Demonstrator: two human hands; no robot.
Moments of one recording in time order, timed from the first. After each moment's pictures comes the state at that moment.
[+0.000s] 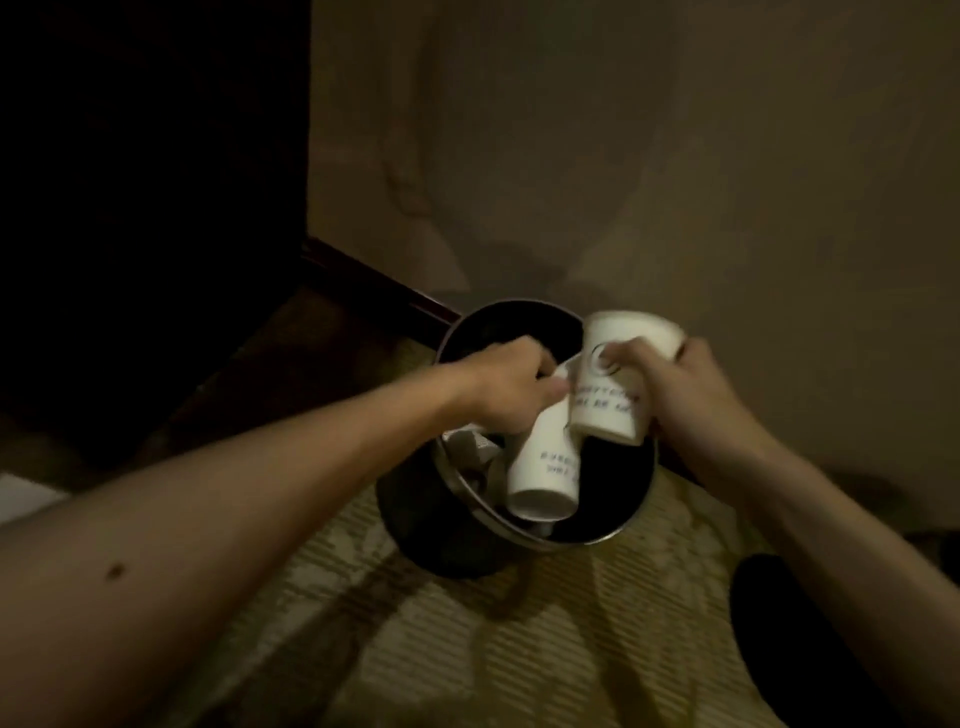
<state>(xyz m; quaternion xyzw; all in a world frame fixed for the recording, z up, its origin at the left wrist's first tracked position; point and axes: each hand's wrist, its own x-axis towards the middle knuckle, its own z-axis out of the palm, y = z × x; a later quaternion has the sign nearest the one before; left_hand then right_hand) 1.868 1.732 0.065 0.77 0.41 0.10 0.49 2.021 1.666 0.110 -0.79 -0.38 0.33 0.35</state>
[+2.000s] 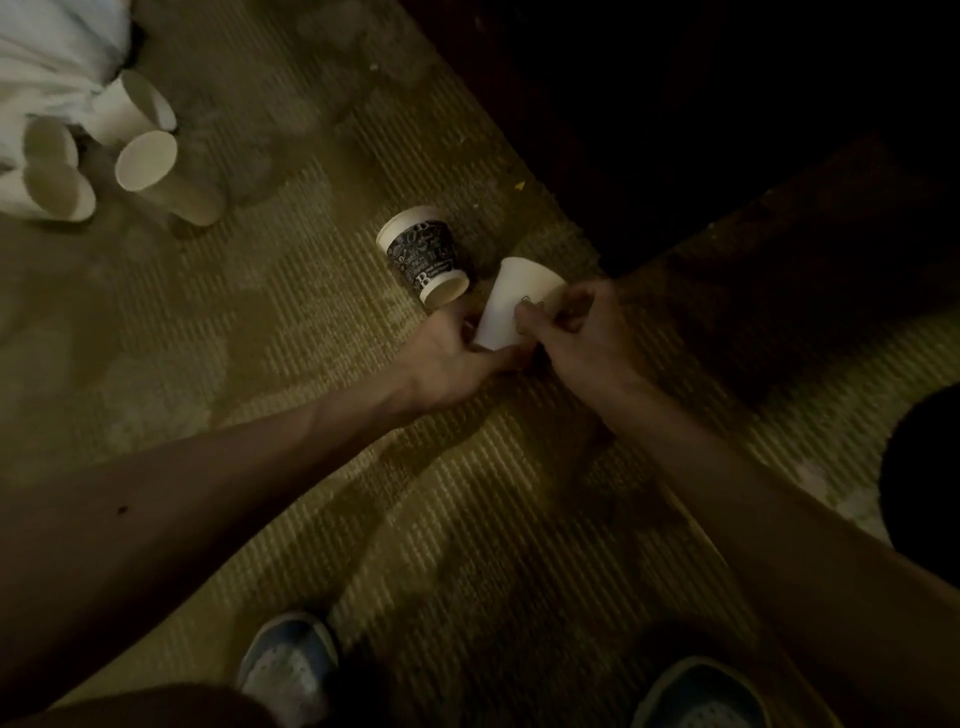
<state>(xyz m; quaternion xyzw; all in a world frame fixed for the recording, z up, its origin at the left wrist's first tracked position) 1.494 1.581 -0.131 0.39 0.79 0.23 0.41 1.634 1.657 -0.143 -0.53 -0.57 0.60 0.16</state>
